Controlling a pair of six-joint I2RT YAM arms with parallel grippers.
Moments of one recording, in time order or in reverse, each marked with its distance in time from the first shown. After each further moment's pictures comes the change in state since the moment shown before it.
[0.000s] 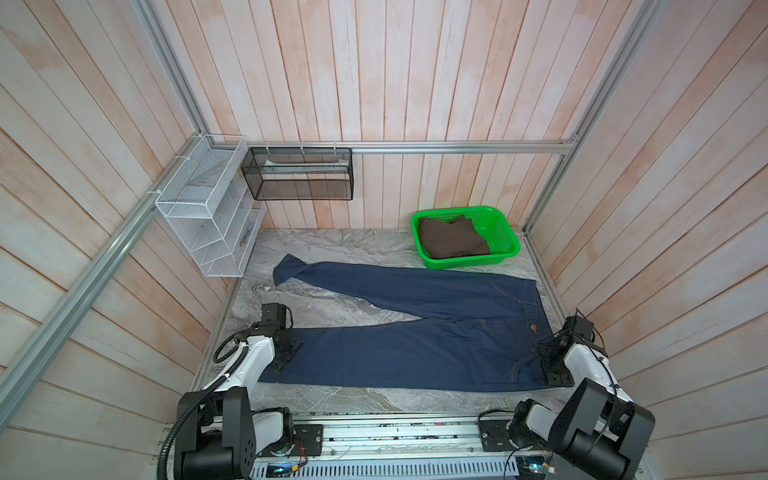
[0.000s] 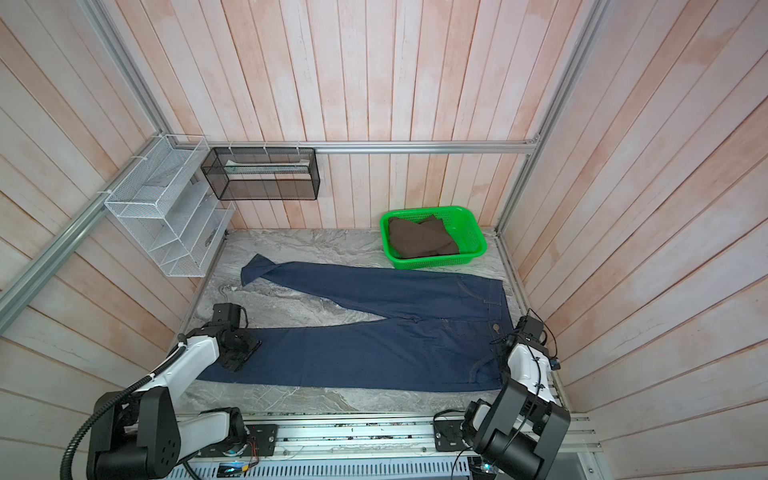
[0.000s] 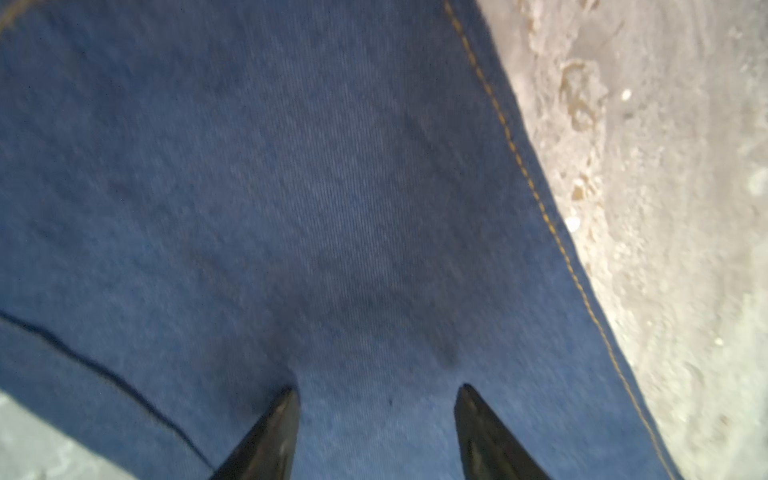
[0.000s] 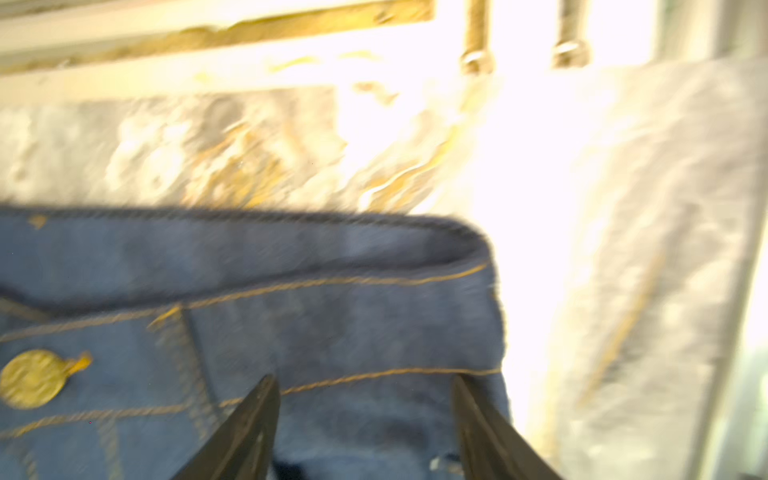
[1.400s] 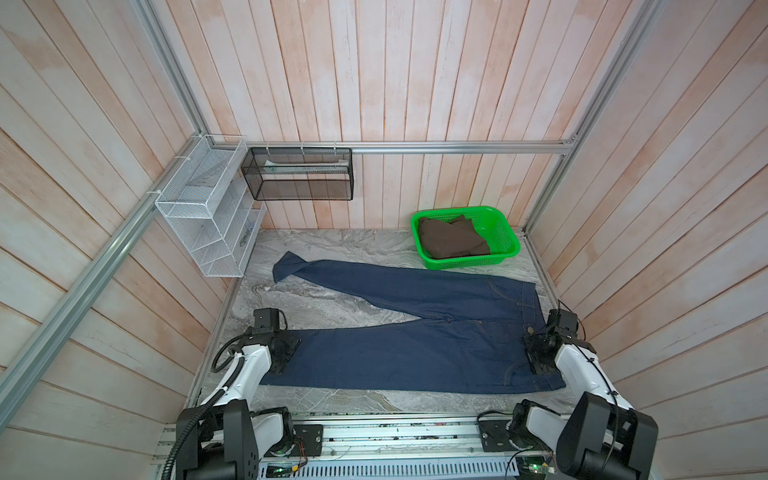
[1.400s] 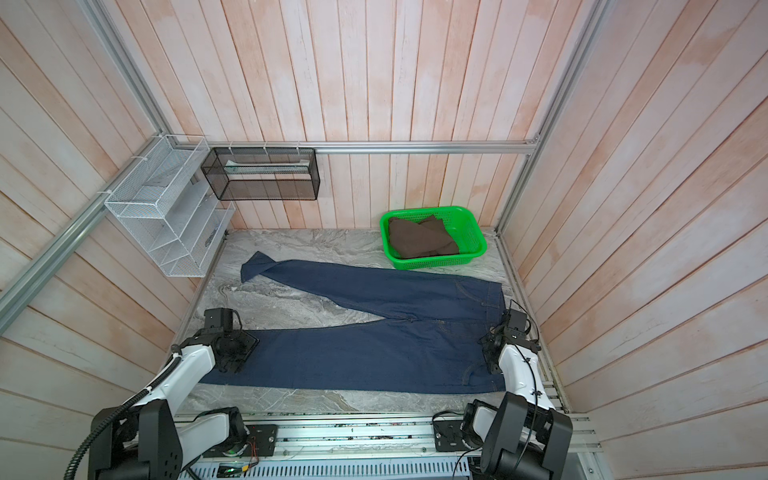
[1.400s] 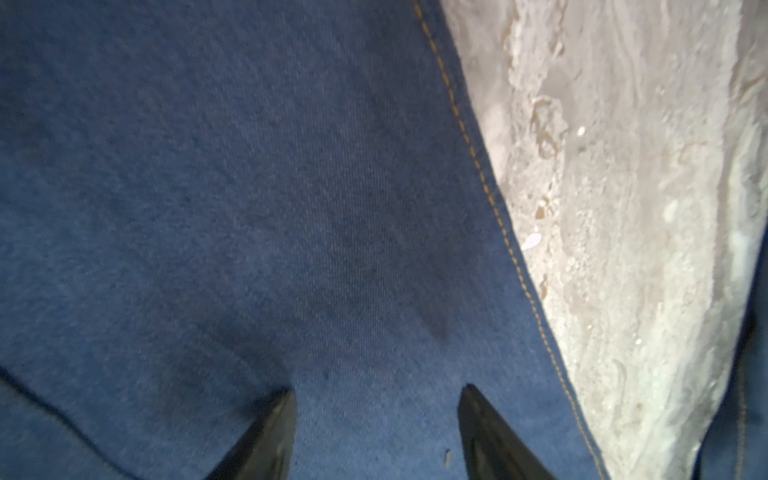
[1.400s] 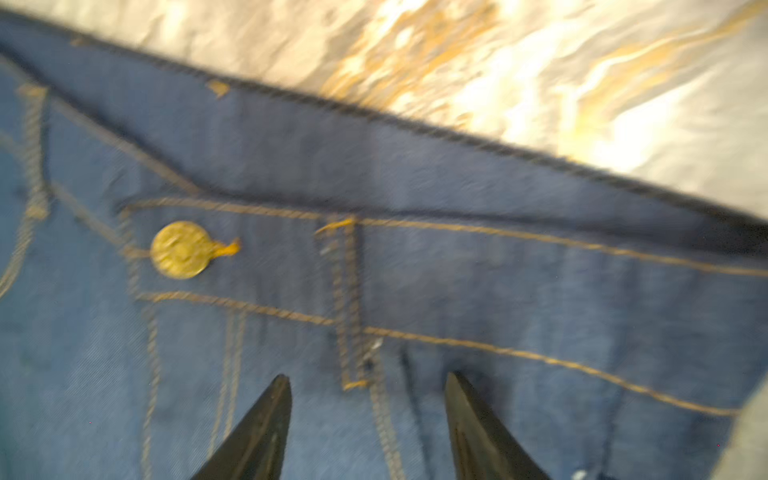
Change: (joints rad) left arm 0.048 -0.059 -0.059 0.071 0.077 -0.037; right arm 0.214 -0.056 -0.003 0.080 -0.164 -0.004
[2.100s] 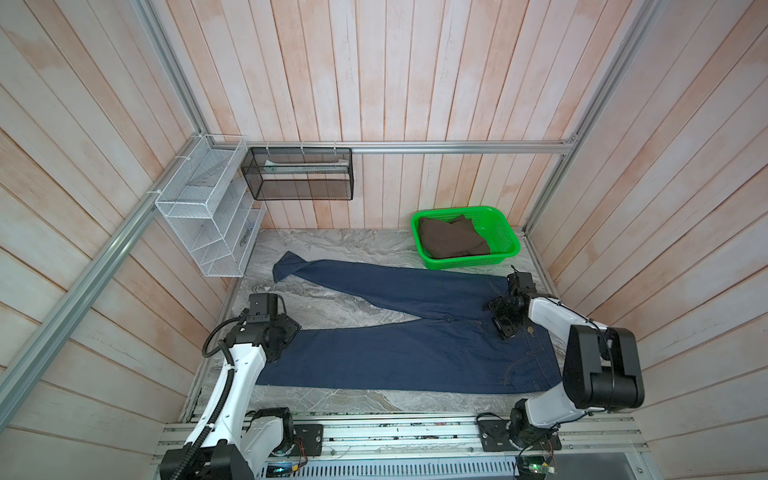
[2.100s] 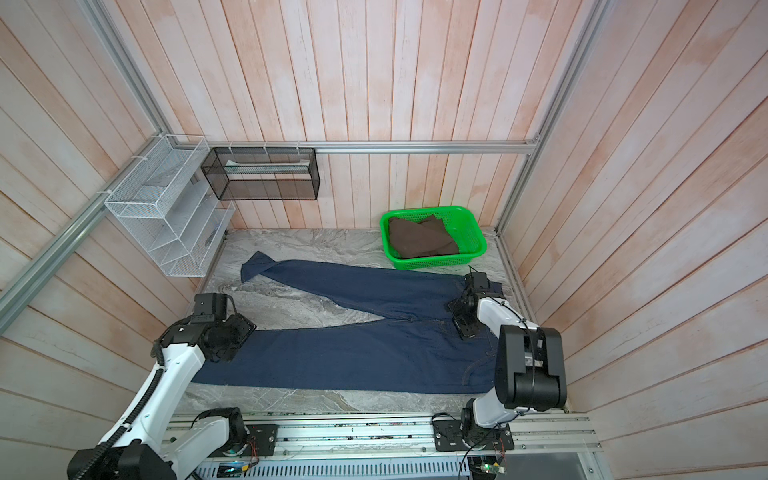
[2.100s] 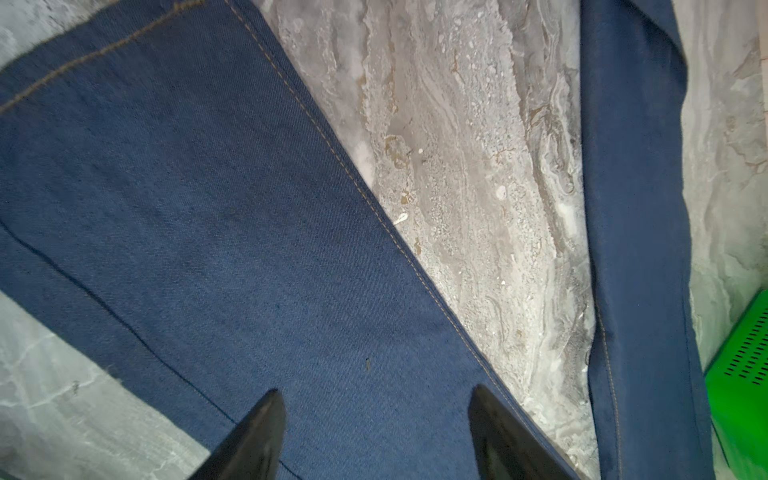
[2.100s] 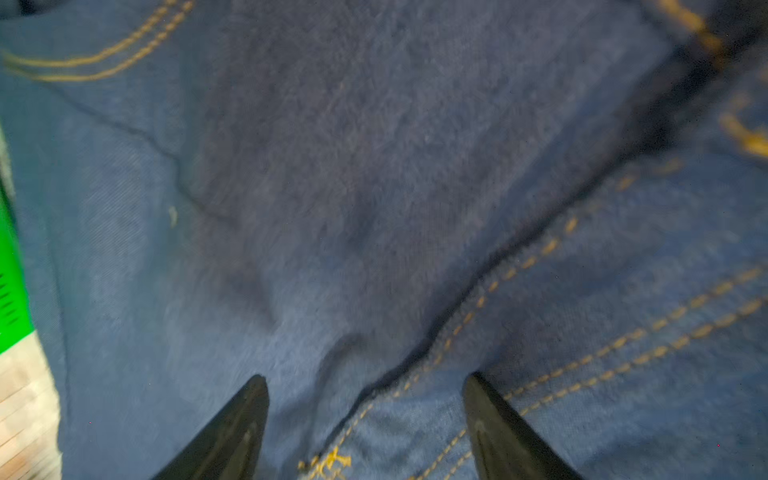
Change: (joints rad) left arm -0.051 -0.123 0.244 -0.254 -0.062 0.009; right arm 0.303 0.495 0.372 0.013 -0.095 0.066
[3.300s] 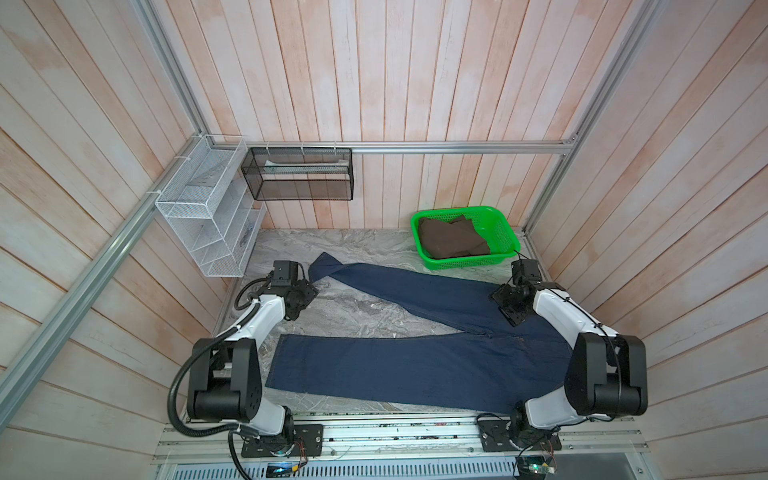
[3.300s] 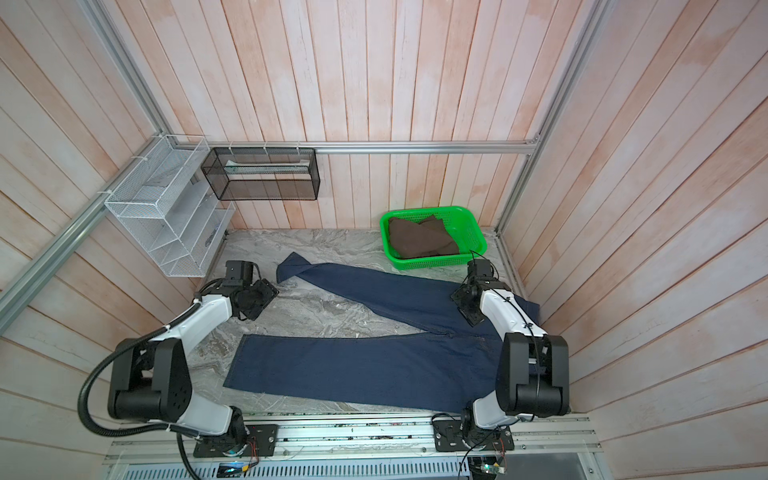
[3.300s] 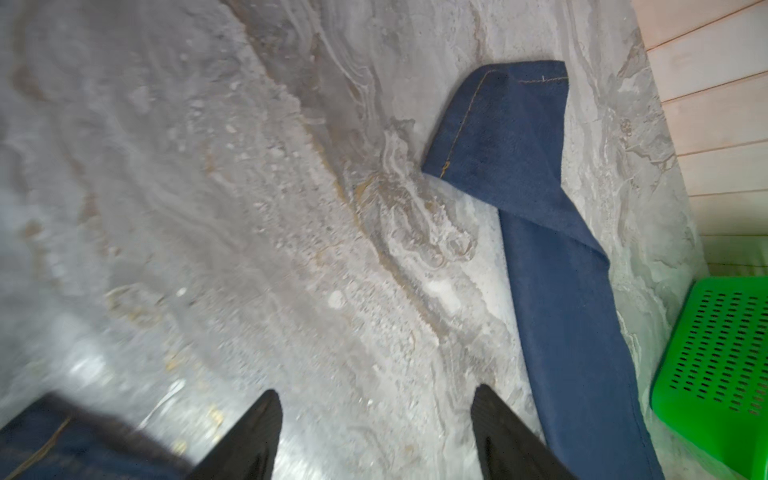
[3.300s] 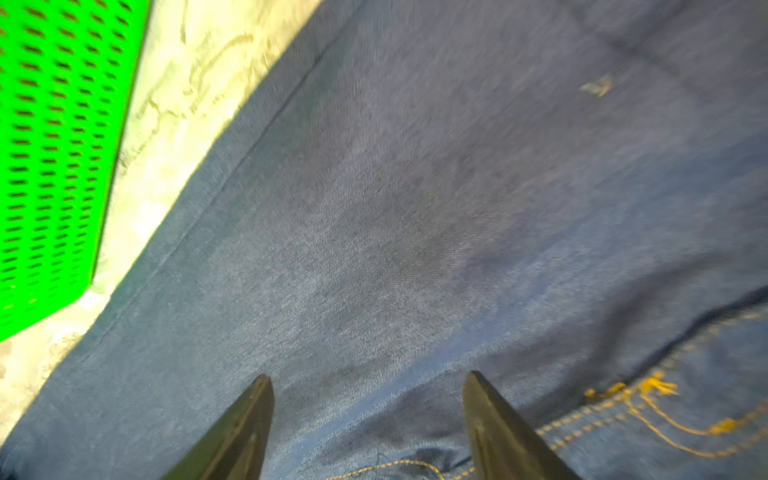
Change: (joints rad) left arm -0.094 0.589 0.239 0.461 0.071 0.036; right arm 0.013 -0.069 0.088 -0.058 0.095 -0.201
